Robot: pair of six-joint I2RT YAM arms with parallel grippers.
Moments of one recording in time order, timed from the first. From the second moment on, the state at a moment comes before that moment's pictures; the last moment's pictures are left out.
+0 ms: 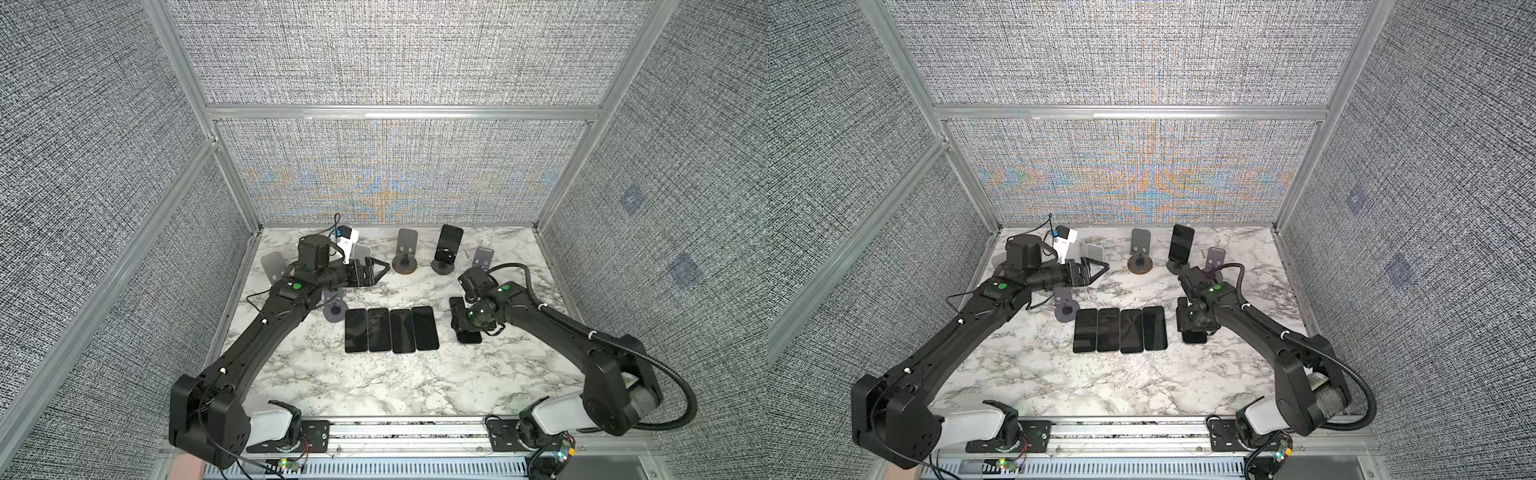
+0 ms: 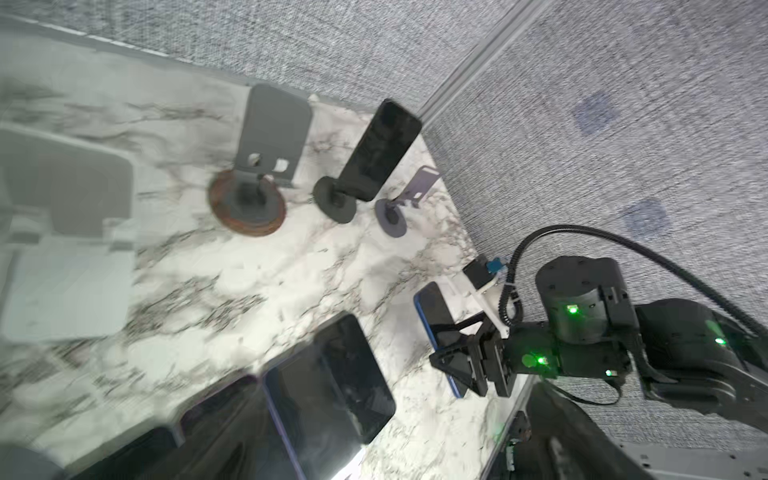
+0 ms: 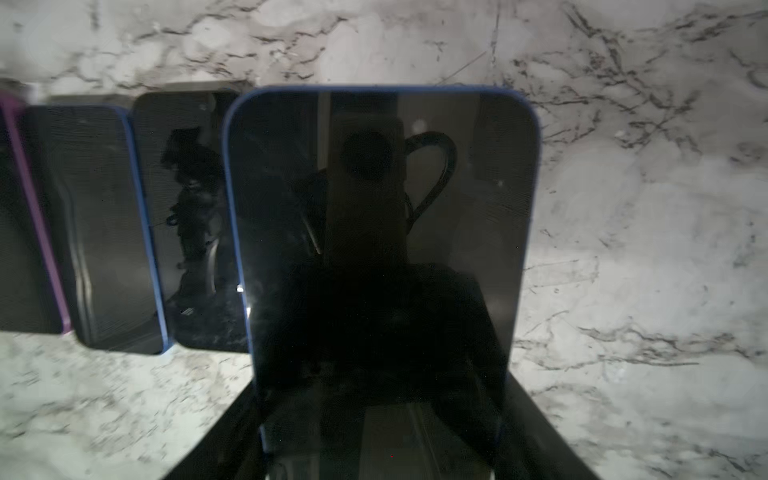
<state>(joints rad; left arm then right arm) -0.38 1.27 1.07 -0.34 0.57 -0.46 0.49 1.48 1.00 -0.82 0.07 0.40</state>
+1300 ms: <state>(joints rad) -0.31 1.23 1.01 -0.55 0.53 -0.28 0.56 1.72 1.00 -0.63 0.07 0.44</state>
